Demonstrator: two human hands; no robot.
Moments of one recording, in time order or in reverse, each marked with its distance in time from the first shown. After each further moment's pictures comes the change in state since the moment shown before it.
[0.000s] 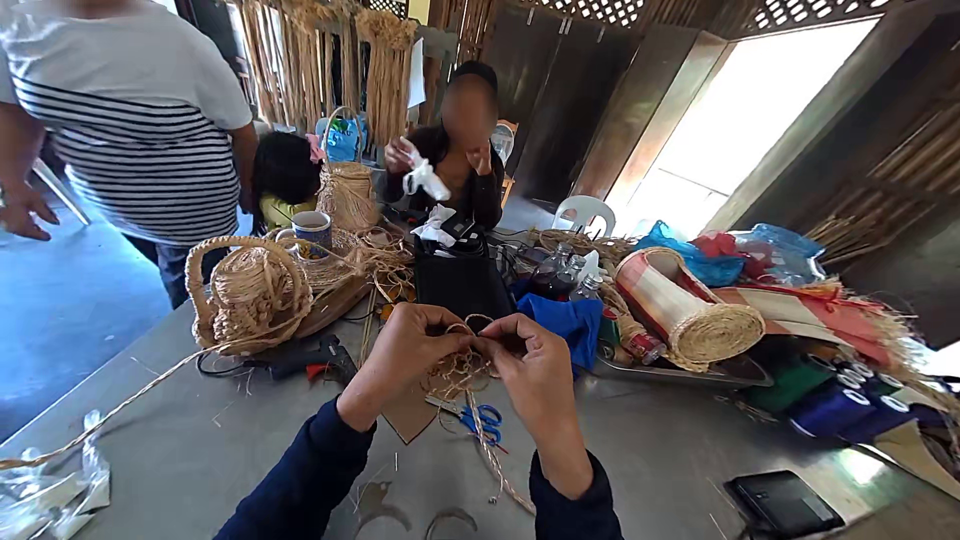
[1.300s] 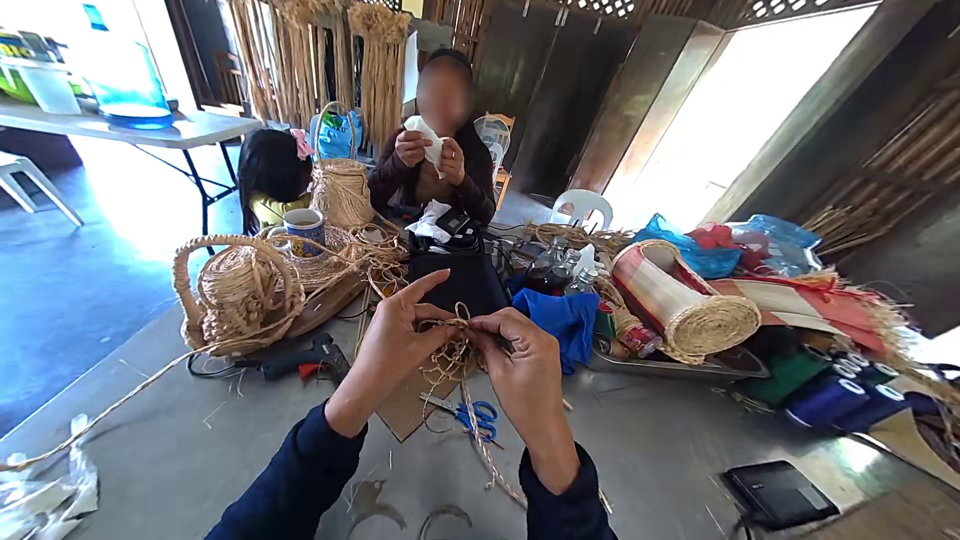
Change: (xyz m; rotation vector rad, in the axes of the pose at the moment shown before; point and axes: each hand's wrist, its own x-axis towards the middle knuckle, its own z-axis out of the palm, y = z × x) left_hand 0.000 0.002 0.005 -0.035 0.101 0.039; right_hand 0.001 0.006 0.004 -0.031 0.019 -0.192
